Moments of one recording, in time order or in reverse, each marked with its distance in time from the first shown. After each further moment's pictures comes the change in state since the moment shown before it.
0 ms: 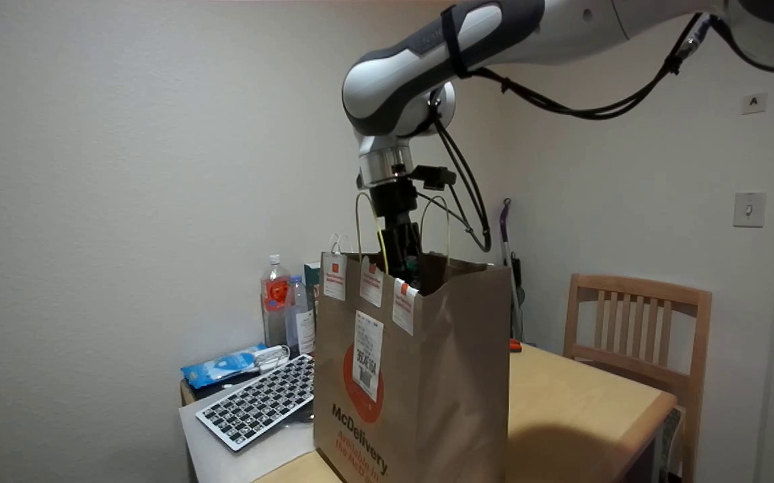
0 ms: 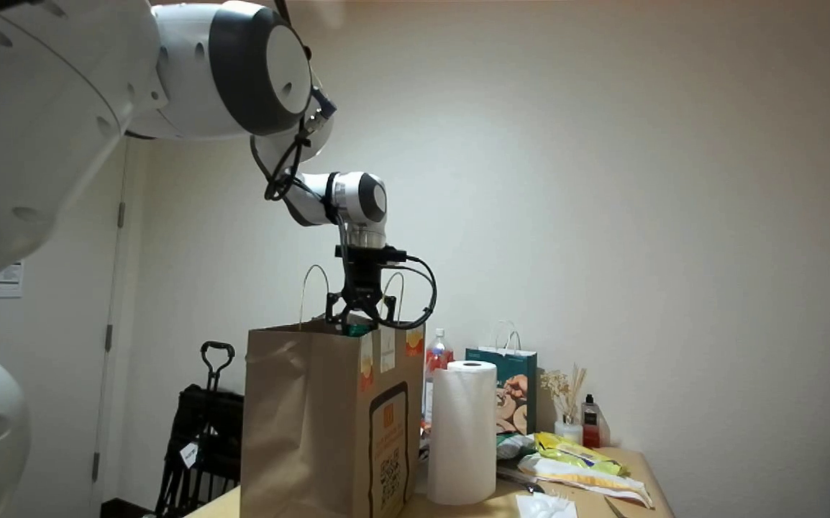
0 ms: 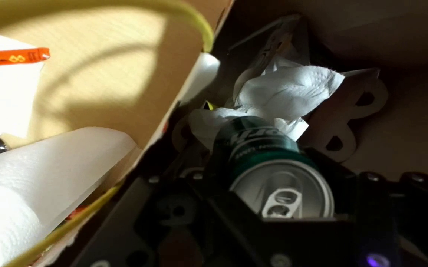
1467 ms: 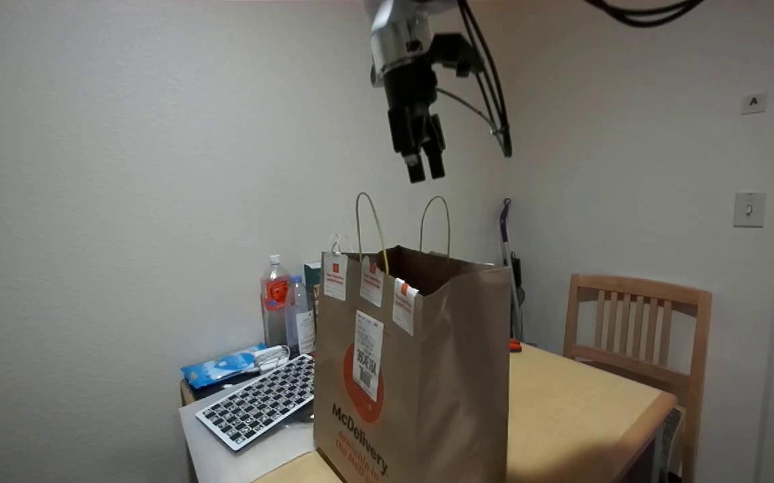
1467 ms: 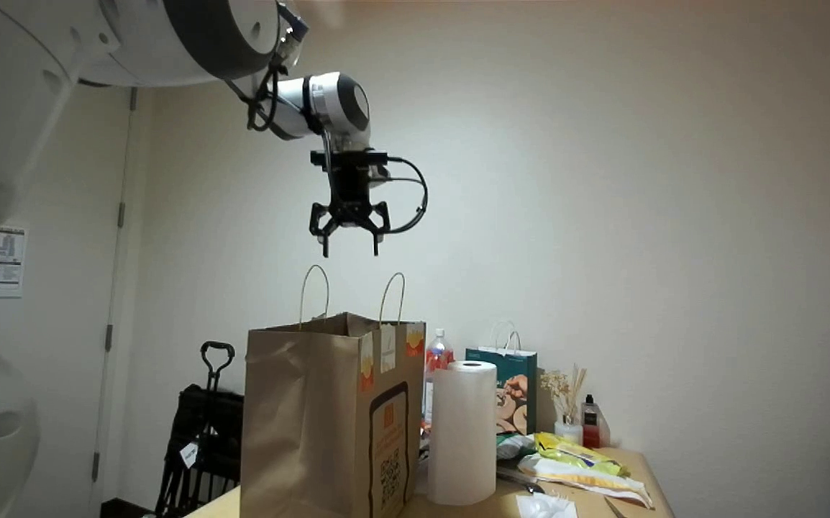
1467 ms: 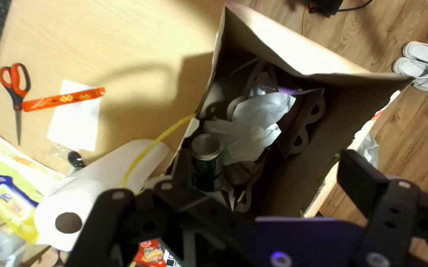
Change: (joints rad) arm 0.037 -0.171 0.002 0.172 -0.057 -0.306 0.126
